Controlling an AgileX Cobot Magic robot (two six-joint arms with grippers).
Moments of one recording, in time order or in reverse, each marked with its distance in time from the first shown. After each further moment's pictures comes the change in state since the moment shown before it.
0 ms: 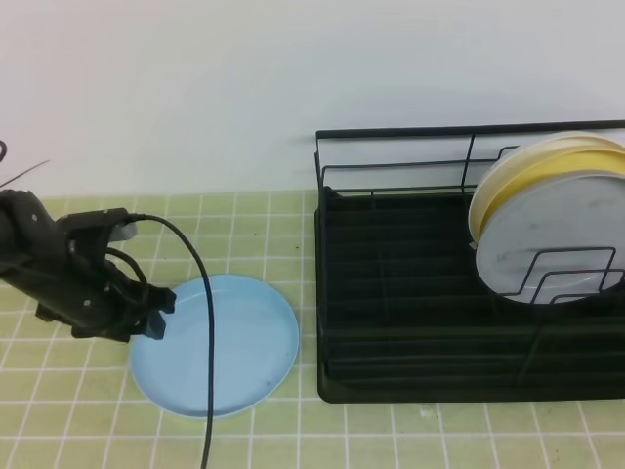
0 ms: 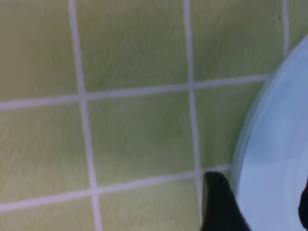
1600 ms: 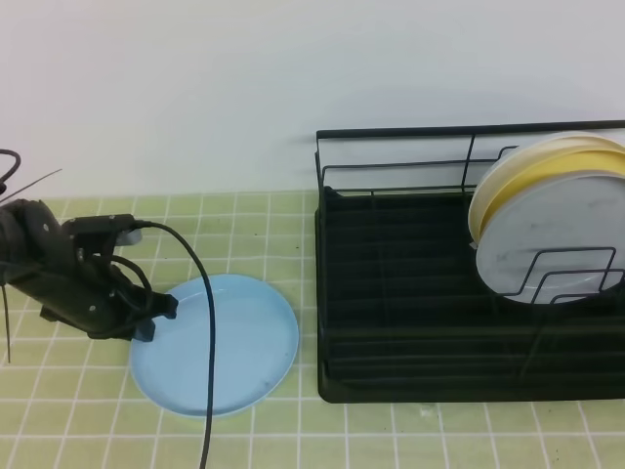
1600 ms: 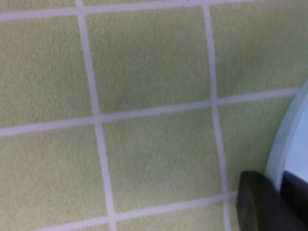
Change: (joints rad) left arm -0.011 0.040 -0.002 0.028 -0.061 0.019; right arm 0.001 0.003 0.000 0.001 0.001 -0.029
